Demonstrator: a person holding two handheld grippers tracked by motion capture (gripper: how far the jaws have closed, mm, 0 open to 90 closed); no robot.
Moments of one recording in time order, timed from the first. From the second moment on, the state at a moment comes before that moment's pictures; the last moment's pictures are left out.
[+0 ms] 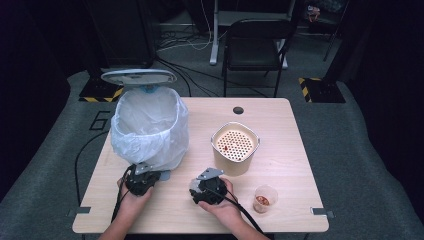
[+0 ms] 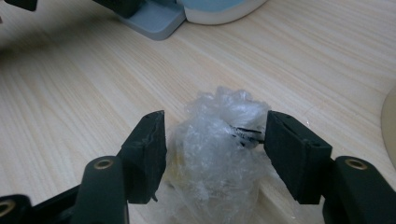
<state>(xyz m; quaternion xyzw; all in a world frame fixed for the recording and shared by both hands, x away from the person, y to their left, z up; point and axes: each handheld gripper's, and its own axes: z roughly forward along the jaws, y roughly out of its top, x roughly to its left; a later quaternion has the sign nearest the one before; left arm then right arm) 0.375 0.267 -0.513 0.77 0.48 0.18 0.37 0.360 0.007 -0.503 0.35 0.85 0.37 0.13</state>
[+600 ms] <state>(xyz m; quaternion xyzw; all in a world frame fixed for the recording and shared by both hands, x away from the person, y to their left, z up) 0.374 0.266 -0.513 0.77 0.48 0.18 0.37 0.356 0.013 -0.513 0.34 0.86 0.36 0.13</state>
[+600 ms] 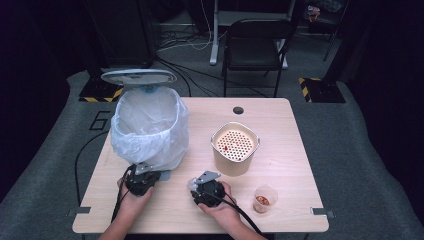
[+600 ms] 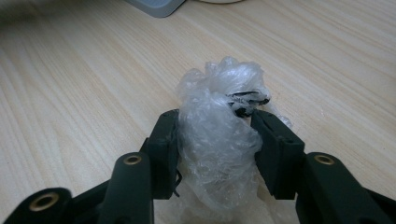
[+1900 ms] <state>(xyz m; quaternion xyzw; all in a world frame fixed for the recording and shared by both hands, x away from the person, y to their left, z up) 0.375 0.266 -0.513 0.77 0.48 0.18 0.37 0.349 0.005 -0.400 0.30 0.84 0.44 0.12</state>
